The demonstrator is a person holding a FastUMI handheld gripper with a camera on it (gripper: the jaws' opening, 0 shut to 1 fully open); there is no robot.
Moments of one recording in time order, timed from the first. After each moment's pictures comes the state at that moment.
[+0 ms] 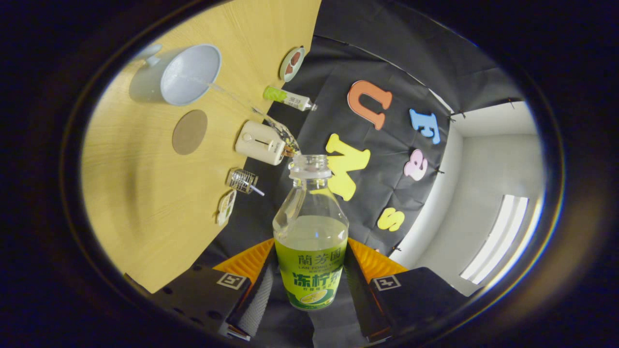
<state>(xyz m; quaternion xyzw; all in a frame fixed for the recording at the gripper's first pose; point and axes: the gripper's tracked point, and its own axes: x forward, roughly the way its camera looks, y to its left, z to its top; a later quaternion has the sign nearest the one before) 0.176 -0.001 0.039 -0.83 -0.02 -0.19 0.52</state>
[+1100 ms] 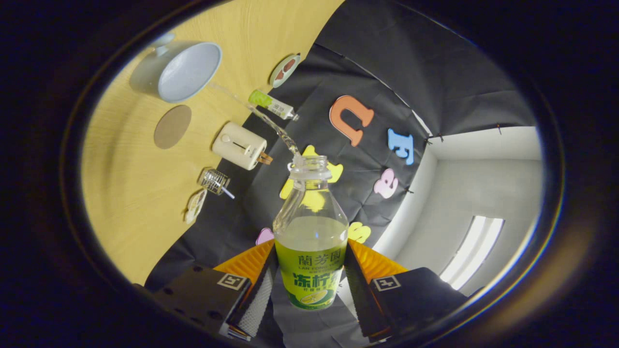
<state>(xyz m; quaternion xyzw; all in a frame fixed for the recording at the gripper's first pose) 0.166 0.031 0.057 -0.85 -0.11 -0.22 0.46</state>
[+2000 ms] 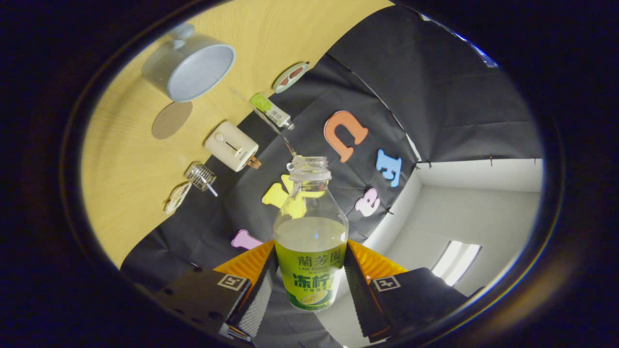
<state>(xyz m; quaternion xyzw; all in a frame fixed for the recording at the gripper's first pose) 0.153 0.060 0.057 -0.88 -0.16 -0.22 0.38</state>
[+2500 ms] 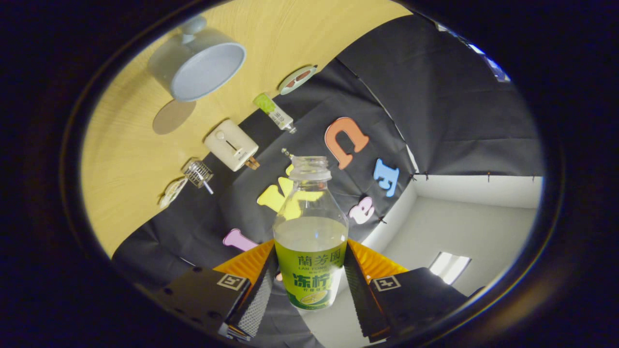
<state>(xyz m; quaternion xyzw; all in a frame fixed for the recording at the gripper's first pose) 0.152 0.075 0.048 -0.90 -0.17 -0.22 0.35</state>
